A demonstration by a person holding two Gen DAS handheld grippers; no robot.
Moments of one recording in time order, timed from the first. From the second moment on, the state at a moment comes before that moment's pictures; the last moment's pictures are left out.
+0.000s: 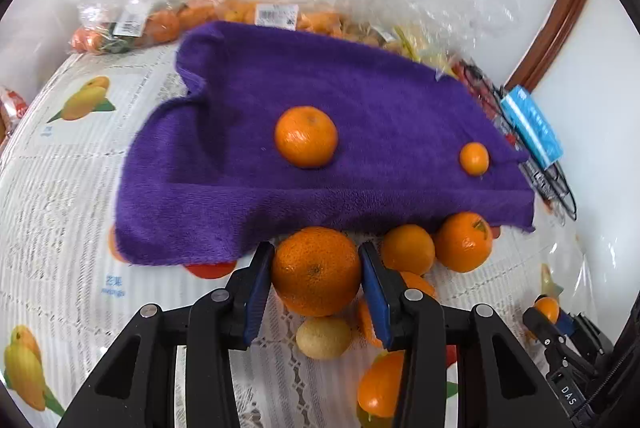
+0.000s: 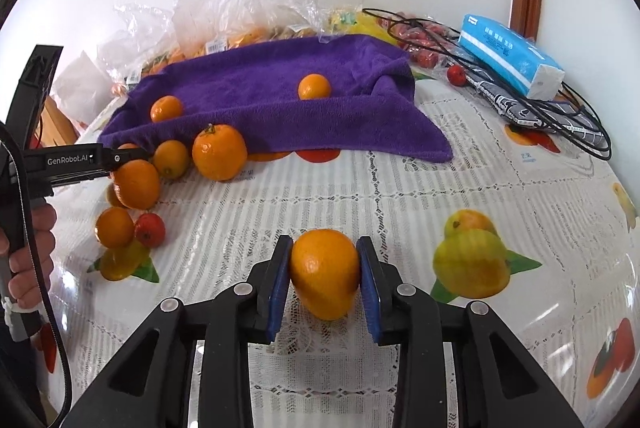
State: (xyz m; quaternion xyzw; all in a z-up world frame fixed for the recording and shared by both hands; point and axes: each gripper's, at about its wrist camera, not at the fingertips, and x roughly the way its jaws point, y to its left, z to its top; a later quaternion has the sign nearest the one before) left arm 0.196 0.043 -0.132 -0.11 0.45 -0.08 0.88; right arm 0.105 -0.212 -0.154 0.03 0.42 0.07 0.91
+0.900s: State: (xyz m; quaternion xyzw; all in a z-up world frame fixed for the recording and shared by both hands) left arm 0.181 0.044 -0.060 -0.09 0.35 -0.06 0.93; right arm 0.165 -0.201 -0.067 0.05 0.33 0.07 0.94
